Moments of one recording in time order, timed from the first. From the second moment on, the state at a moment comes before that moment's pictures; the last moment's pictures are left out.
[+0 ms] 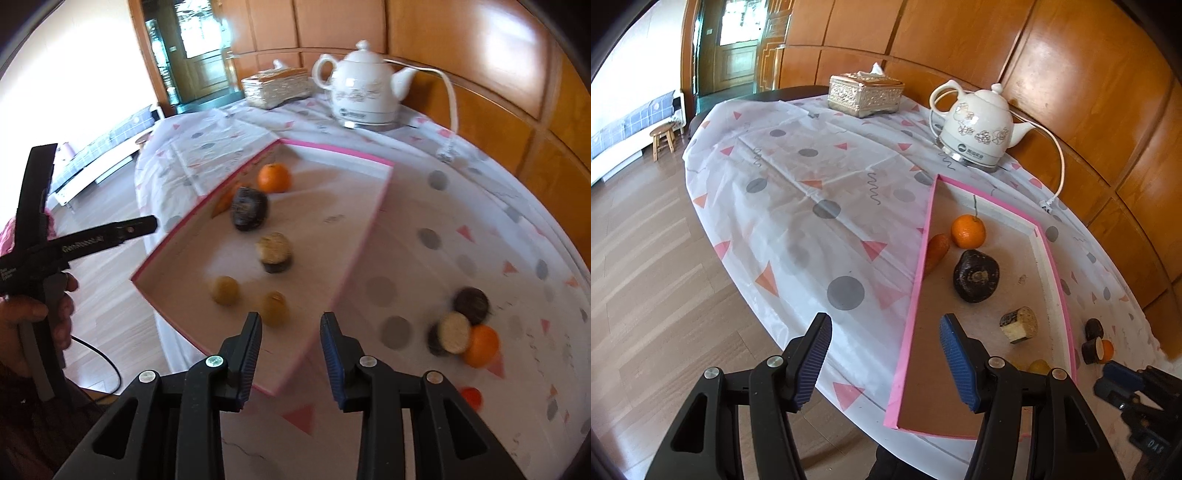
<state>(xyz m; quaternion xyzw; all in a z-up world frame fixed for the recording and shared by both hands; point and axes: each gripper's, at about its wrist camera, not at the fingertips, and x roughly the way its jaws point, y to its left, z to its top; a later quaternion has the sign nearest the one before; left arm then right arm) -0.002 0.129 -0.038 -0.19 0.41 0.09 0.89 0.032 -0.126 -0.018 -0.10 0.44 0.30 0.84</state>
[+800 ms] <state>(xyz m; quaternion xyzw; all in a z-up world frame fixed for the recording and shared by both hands) 0.001 0.097 -0.024 -0.14 0.41 0.07 0.90 0.038 -0.313 -0.010 -0.06 0.45 0.11 0.88</state>
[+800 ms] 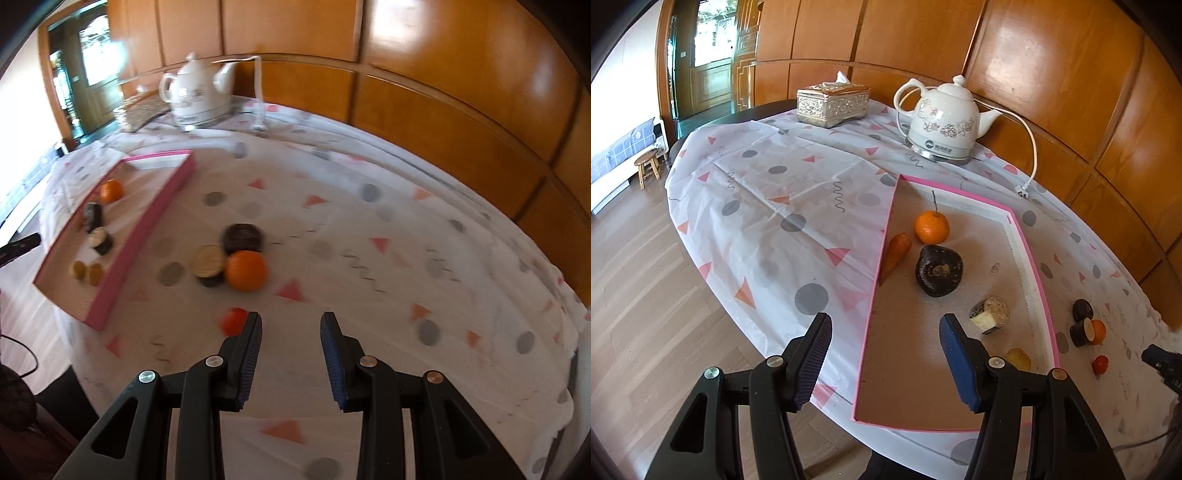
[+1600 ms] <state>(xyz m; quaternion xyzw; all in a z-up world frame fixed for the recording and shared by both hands) 0.023 -0.001 -0.013 -0.05 0.44 -0.07 0.90 0.038 -0.516 -0.041 0.13 0.49 -0.19 0.84</state>
